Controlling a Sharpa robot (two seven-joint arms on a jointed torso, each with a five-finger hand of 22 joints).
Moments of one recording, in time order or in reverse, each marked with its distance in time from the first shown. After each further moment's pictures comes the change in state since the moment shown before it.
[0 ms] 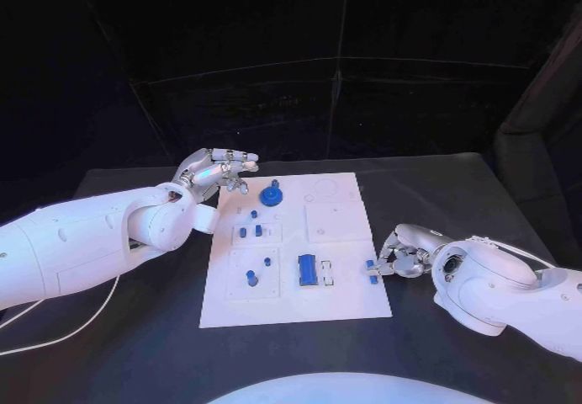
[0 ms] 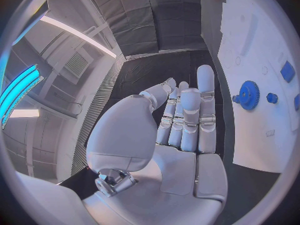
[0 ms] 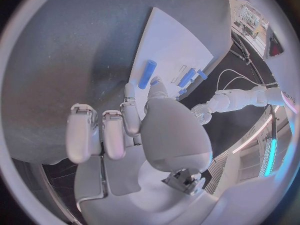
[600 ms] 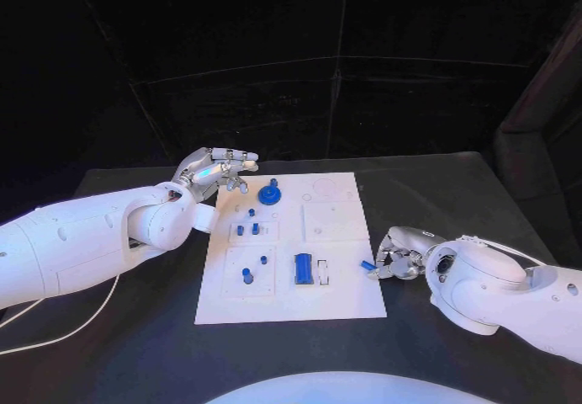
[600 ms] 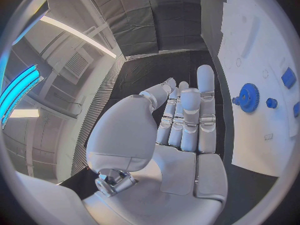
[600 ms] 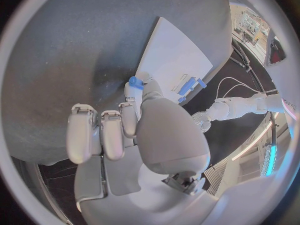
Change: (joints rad) left arm 0.000 -0.001 0.000 0.000 0.000 0.002 0.000; left_hand 0.000 0.000 0.000 0.000 0.000 0.000 0.000 0.000 0.000 0.000 0.000 0.004 0.000 0.000 0.000 0.000 0.000 0.000 0.000 0.000 0.000 0.000; right arm -0.001 0.027 0.000 -0.003 -0.042 0.055 -0.028; right_hand 0.136 0.022 0.055 -0.074 0.051 -0.002 -0.005 0.009 0.030 0.000 -0.007 0.012 0.161 0.002 -0.009 0.006 0.000 0.000 0.004 -0.011 0.000 0.000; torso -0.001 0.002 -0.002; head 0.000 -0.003
